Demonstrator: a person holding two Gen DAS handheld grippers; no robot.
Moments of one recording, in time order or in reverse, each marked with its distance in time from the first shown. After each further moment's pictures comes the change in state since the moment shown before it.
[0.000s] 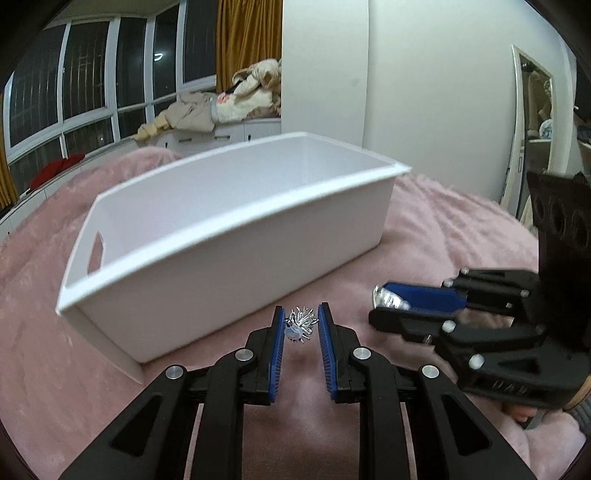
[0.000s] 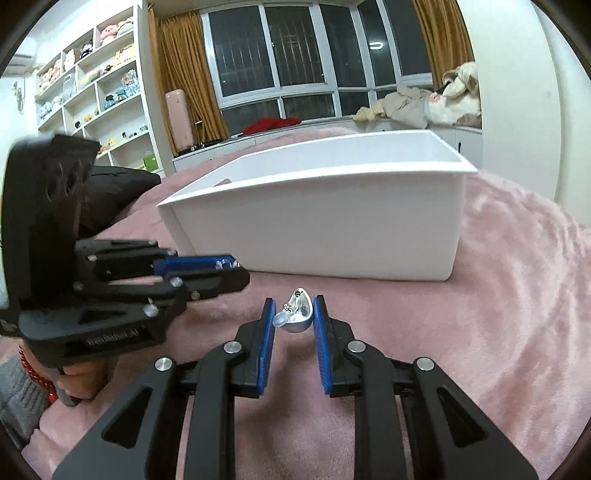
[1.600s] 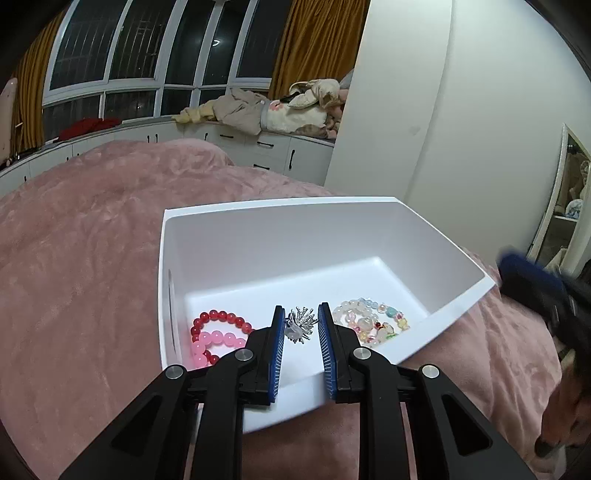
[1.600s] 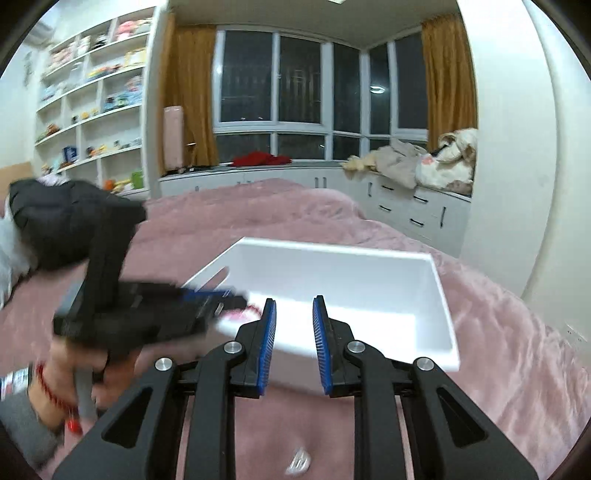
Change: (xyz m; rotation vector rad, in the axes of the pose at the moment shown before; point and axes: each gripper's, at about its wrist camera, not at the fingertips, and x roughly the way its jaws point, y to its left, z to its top) left arm 0.017 0.102 0.048 -0.241 -0.050 0.024; right arm 0.009 0.027 0.115 -0.081 -0.104 -0.142
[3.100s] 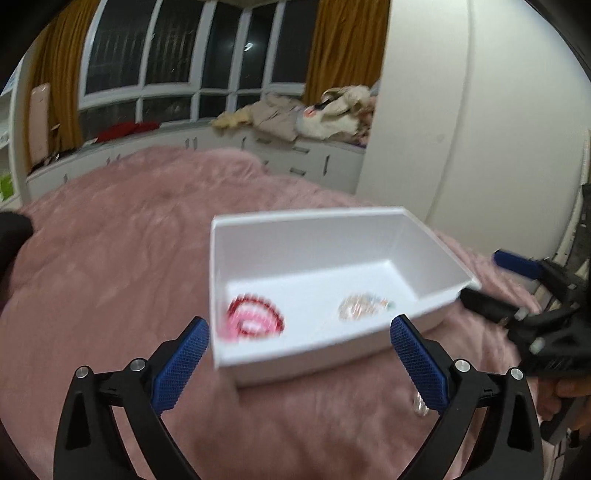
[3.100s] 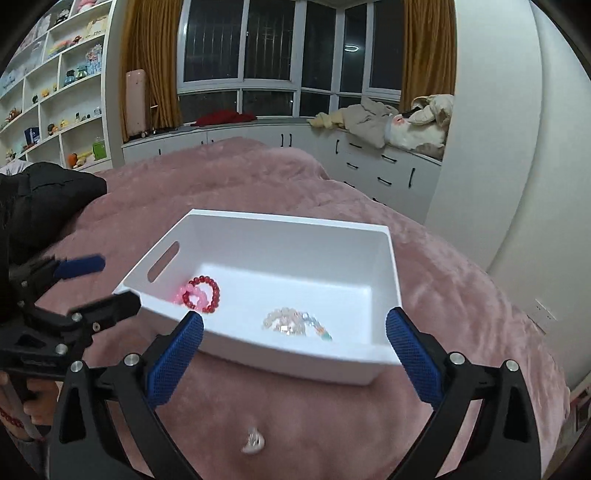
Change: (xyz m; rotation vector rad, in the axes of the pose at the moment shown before) left arm -0.072 -0.029 -0.007 -0.048 0.001 0.163; right arm -0.011 -0.018 0.007 0.031 0.179 -0.106
